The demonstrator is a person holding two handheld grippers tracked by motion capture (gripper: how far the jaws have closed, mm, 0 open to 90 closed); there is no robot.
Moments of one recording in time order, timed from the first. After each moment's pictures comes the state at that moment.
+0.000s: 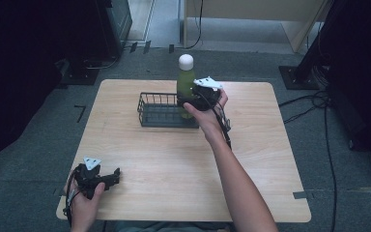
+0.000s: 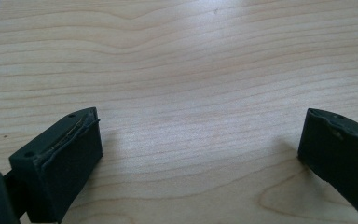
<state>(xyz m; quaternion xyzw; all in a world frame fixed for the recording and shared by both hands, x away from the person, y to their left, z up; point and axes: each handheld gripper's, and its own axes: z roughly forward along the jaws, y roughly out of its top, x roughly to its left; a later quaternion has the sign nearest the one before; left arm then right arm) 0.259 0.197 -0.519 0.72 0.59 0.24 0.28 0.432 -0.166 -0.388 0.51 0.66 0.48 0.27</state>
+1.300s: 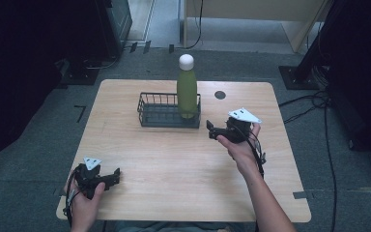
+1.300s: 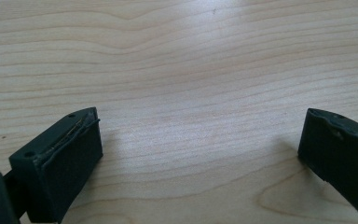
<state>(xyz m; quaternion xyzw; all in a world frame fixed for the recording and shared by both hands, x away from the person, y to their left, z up) 0.259 0.196 -0.519 0.72 0.59 0.24 0.28 0.338 -0.255 -0.420 0.51 0.67 0.47 0.27</state>
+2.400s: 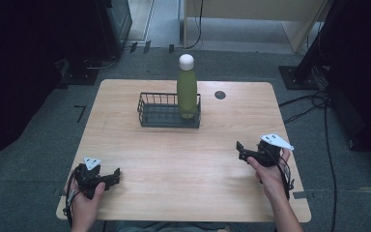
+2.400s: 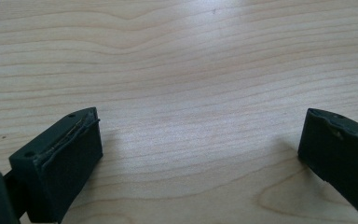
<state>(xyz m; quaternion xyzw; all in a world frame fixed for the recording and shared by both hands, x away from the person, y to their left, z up) 0.259 0.197 -0.519 0.72 0.59 0.24 0.28 0.281 -0.341 -0.469 0.57 0.64 0.43 0.27</state>
